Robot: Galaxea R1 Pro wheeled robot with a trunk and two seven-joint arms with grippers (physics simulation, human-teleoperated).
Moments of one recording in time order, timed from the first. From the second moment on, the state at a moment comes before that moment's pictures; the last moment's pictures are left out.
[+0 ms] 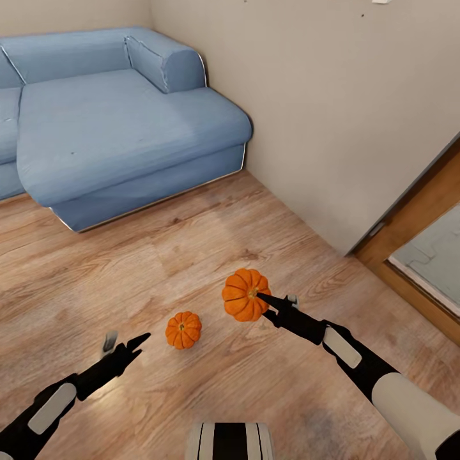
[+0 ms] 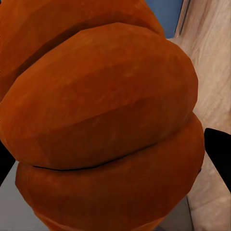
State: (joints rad) left arm -0.46 0.37 -0.21 -0.68 1.19 0.42 -0.65; right arm -0.77 -0.22 0.58 -0.65 -1.30 0.57 1.05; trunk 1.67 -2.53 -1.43
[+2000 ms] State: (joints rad) left arm -0.46 0.34 -0.15 -0.67 1.19 0.41 -0.49; right arm -0.77 -0.23 0.58 -0.65 -1.29 0.57 1.07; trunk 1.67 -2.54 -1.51
